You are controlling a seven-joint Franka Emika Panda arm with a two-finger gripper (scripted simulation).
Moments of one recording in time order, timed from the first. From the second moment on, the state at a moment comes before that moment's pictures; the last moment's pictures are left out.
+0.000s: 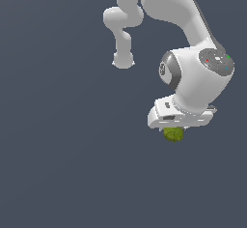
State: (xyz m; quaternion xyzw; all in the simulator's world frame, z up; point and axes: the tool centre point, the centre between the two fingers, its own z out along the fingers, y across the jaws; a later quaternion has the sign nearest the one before) arm 0.079 0.184 0.180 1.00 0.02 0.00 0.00
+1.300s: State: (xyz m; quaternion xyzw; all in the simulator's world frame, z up) arm 0.127 0.236 0.240 1.00 0.02 0.00 0.00
